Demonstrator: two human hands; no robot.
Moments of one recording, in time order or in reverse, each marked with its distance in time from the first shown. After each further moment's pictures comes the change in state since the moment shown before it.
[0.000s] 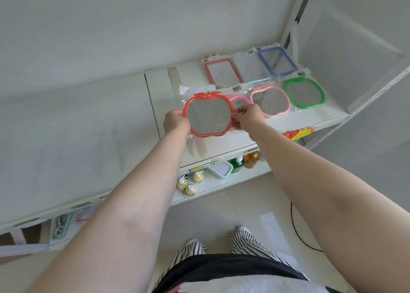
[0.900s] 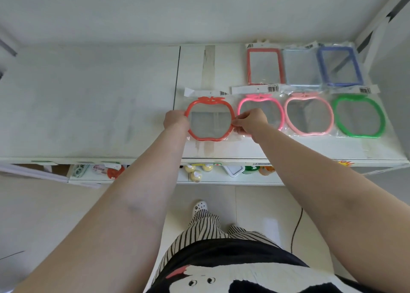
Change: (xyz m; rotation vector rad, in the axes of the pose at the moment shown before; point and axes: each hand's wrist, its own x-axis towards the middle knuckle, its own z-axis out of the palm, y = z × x) left_hand 0.042 -0.038 0.007 0.031 0.169 -0.334; right_hand 0.075 0.010 0.034 -0.113 -0.379 0.034
